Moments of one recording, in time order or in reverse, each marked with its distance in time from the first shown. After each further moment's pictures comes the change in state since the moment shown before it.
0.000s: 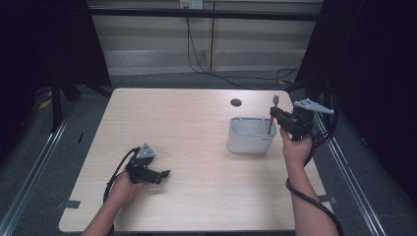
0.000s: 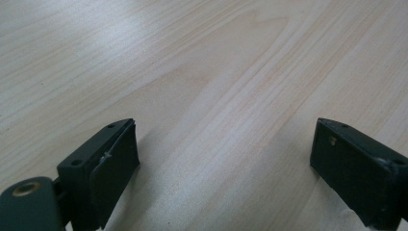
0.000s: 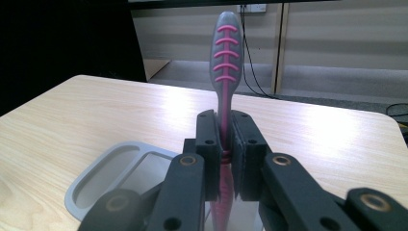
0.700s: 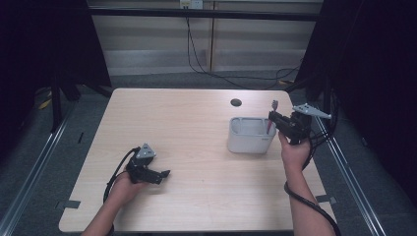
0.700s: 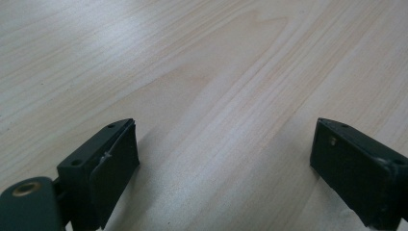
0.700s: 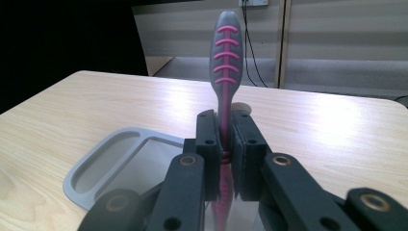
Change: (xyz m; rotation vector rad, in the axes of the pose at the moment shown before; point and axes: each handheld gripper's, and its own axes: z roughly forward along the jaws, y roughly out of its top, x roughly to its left) left arm 0.000 0.000 0.000 0.000 0.000 0.001; right arm -0.001 -0.015 0.003 0.009 0.011 0.021
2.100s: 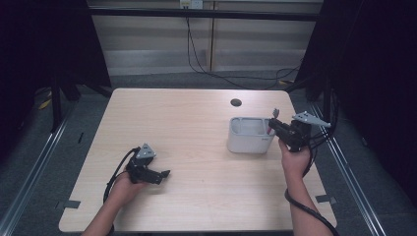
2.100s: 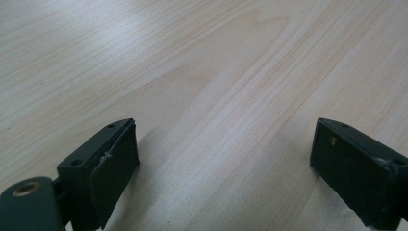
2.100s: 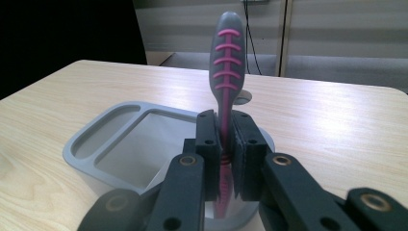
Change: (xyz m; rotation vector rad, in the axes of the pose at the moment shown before) left arm 0.000 0.000 0.000 -0.001 0.005 -0.001; right arm 0.001 -0.021 -0.006 0.008 0.002 -0.016
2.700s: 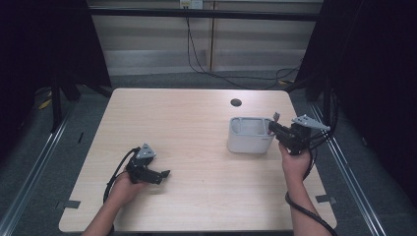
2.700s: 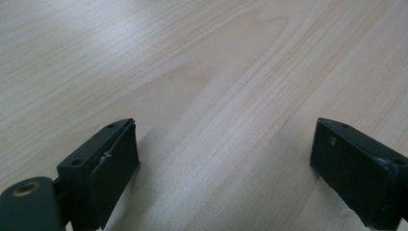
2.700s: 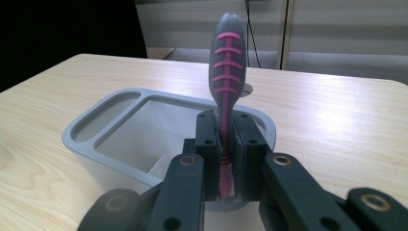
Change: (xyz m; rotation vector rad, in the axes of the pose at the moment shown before) left arm 0.000 0.000 0.000 0.002 0.003 -0.001; right arm 0.000 -0.009 -0.002 0.010 0.005 -0.005
